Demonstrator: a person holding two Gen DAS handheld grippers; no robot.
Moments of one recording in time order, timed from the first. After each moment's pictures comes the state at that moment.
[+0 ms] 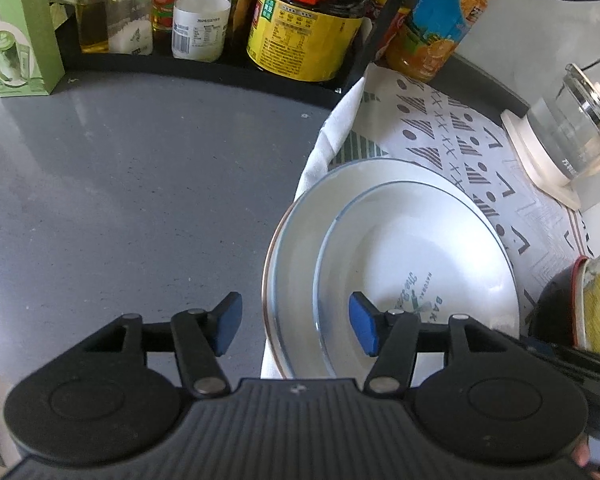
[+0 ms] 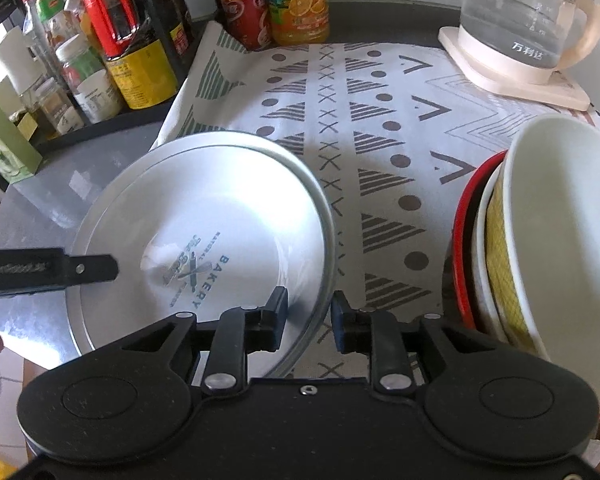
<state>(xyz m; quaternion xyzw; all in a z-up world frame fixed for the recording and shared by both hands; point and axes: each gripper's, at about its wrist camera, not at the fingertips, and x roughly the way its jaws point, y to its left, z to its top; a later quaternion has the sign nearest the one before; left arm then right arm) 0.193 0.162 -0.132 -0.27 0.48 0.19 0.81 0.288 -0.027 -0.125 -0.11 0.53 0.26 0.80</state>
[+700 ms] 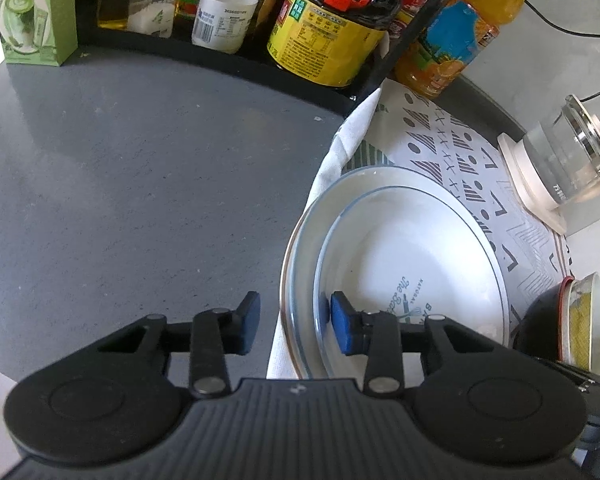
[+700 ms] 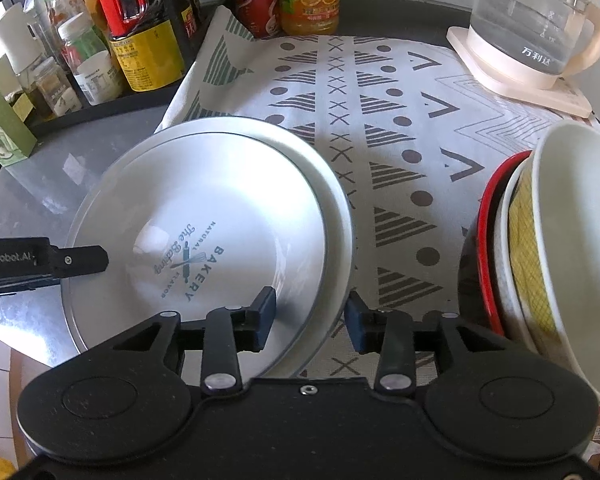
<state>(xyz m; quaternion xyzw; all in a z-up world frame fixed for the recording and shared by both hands) 0.175 0.176 -0.137 -0.32 0.46 0.18 0.81 0.278 -0.011 -0.128 -0.13 0.53 0.25 0.80</state>
